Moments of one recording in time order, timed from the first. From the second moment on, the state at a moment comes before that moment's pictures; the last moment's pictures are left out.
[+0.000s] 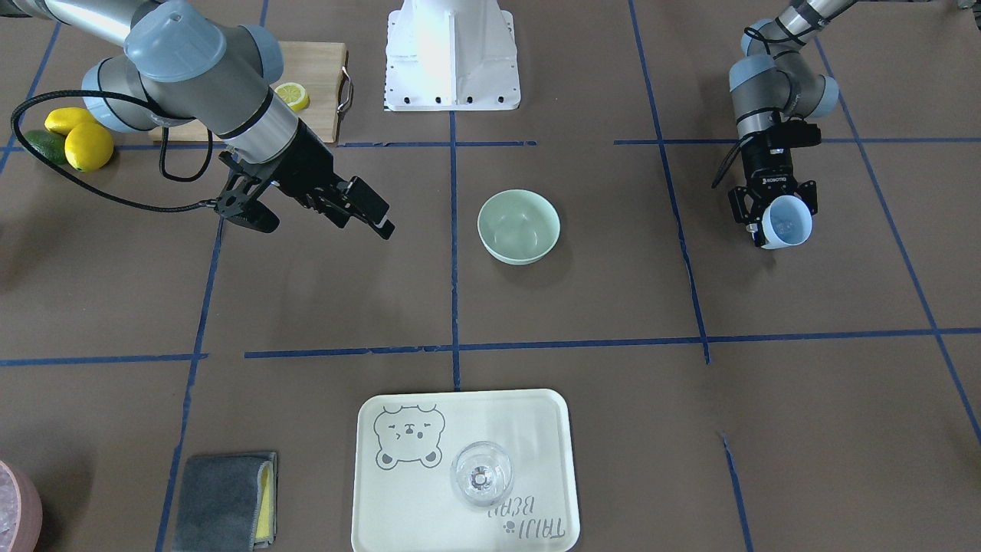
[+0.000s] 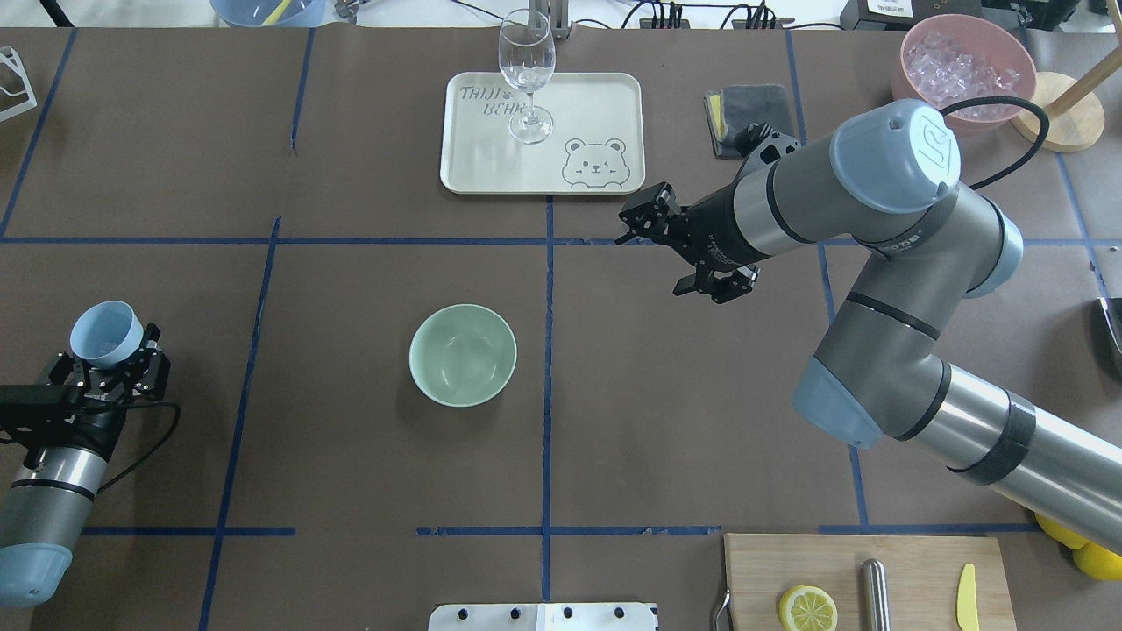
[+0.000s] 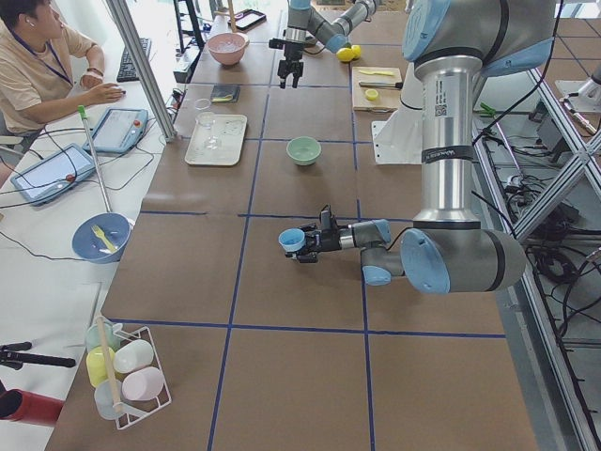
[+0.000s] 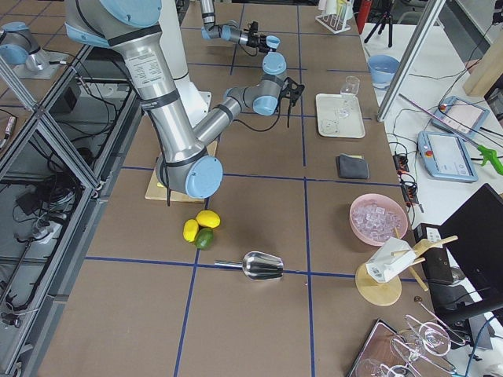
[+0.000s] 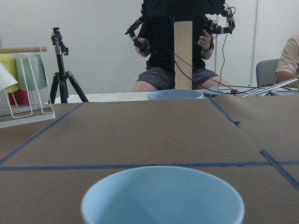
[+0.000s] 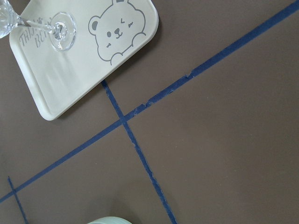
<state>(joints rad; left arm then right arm) -0.19 -1.44 -1.43 -2.88 -0.41 -1.23 0.70 -1.11 1.77 -1.04 2.06 1.83</state>
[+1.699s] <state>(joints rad) -0.09 -1.87 -1.72 -2.34 -0.47 0.09 0.70 -1.16 1.76 -1.04 2.06 1.81</state>
